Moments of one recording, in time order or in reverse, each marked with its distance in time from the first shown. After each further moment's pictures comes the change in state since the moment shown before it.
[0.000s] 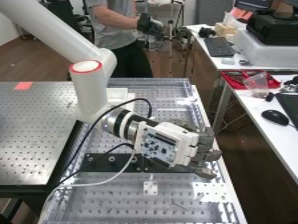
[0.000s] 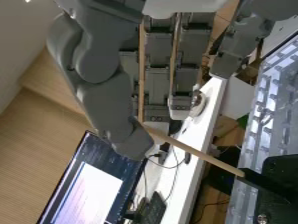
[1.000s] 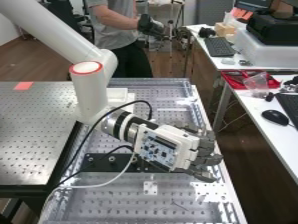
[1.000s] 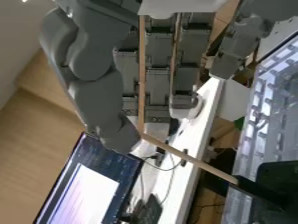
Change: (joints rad) arm -0.008 -0.008 0.013 -0.013 0.000 0.002
